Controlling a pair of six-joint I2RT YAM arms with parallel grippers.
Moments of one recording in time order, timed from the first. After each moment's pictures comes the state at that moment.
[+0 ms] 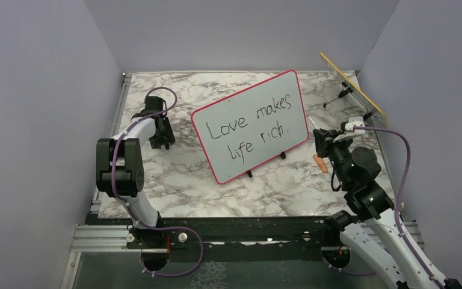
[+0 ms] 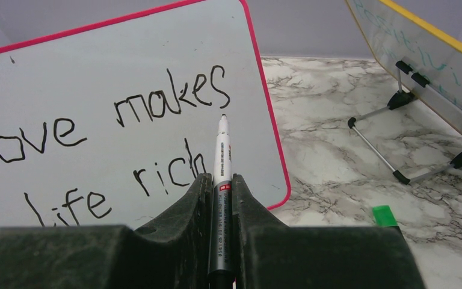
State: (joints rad) left arm 0.01 1.72 1.11 -0.53 -0.07 -0.33; right arm 0.45 0.52 0.63 -0.14 0.28 0.08
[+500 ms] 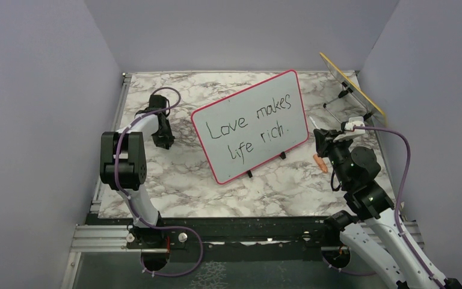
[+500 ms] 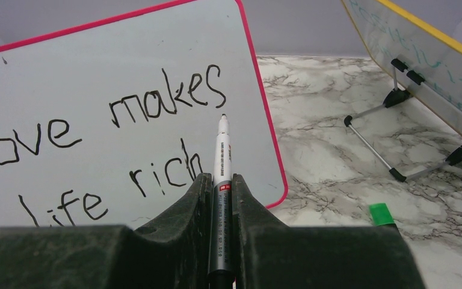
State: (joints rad) left arm 0.00 1.82 1.17 -0.56 -0.08 -0.29; right arm 0.45 0.53 0.63 -0.14 0.29 0.08
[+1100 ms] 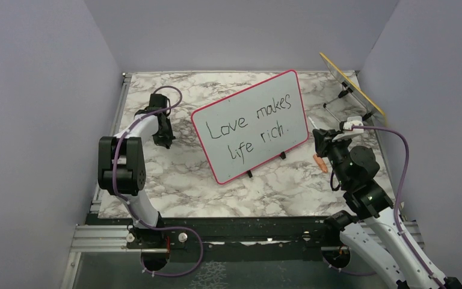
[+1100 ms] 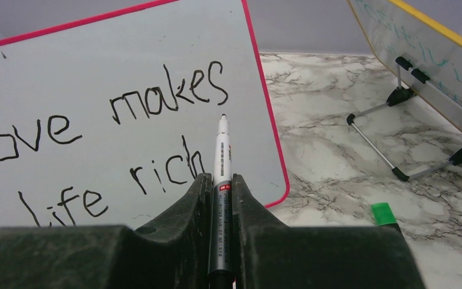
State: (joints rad) left arm -0.03 1.78 1.17 -0.59 -0.07 -0.27; right arm 0.45 0.54 0.63 -0.14 0.28 0.08
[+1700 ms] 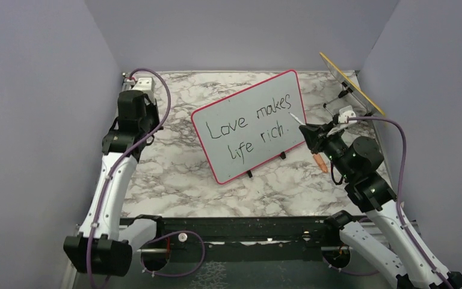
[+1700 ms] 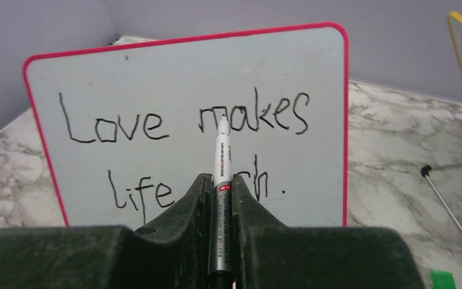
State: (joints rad) left arm -0.09 1.13 1.14 -0.60 -0.08 -0.09; right arm 0.45 0.61 0.74 -0.14 0.03 0.07
